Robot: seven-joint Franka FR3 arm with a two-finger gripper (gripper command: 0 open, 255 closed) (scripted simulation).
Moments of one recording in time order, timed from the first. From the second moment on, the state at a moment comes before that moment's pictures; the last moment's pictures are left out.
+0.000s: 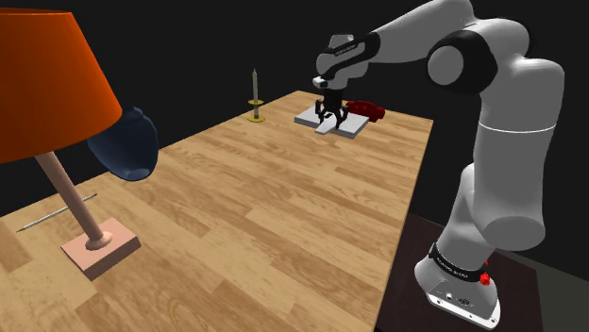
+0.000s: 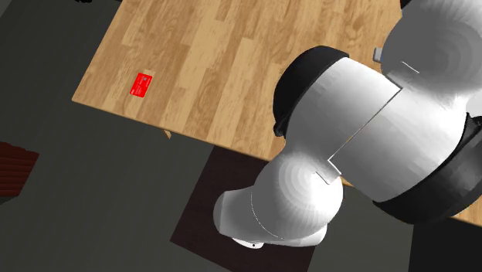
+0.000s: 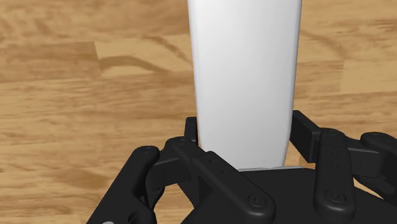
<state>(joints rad) 0.30 0.27 -0.75 -1.80 0.19 2.00 -2.19</state>
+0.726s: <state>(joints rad) 0.23 0.40 -0.72 -1.76 0.29 2.06 -2.26</state>
